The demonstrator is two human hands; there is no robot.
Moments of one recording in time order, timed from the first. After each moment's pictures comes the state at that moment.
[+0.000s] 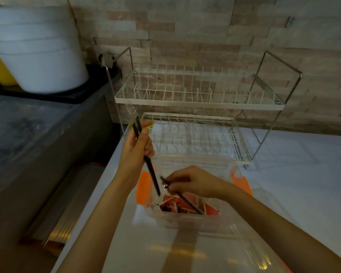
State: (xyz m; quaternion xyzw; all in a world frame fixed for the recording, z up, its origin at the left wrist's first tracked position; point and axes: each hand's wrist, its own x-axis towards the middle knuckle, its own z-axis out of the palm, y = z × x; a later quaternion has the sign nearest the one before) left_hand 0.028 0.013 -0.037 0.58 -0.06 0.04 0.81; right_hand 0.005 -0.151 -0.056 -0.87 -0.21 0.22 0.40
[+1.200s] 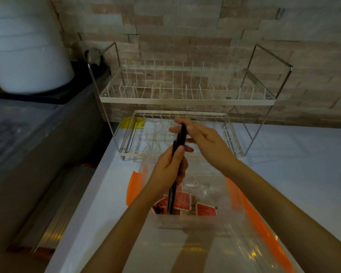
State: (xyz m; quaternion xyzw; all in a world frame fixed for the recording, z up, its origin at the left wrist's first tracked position) left_hand 0.012 -0.051 -0.061 0.69 -0.15 -0.08 0.70; right_hand 0.024 -0.175 -0.018 -0.78 -0.15 0.00 0.61
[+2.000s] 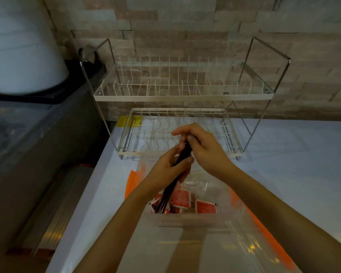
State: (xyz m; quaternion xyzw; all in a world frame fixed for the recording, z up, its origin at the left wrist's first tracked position) left_hand 0.016 -0.047 -0.059 0.72 -0.16 -0.19 0.65; right_hand 0.020 -0.175 -0.034 -0.81 -0.17 -0.08 0.56
